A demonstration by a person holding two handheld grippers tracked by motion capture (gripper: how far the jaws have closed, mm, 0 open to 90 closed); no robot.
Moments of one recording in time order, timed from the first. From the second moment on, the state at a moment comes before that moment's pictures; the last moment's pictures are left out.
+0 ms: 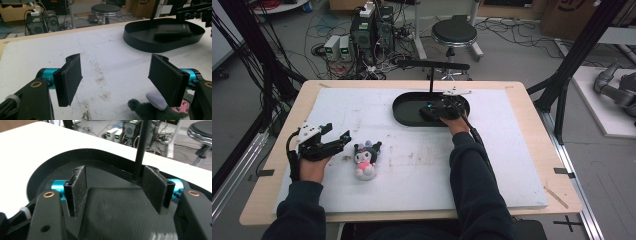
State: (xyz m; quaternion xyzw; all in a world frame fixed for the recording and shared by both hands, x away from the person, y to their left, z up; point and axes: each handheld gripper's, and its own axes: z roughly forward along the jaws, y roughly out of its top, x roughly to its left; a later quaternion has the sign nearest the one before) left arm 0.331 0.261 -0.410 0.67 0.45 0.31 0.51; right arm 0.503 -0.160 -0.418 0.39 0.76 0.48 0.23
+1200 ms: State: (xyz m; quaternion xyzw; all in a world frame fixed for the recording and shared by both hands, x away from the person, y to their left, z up) left arm 0.331 0.252 -0.408 0.66 0.45 0.29 0.53; right arm 0.432 -0.240 -0.376 0.36 0.78 0.46 0.20
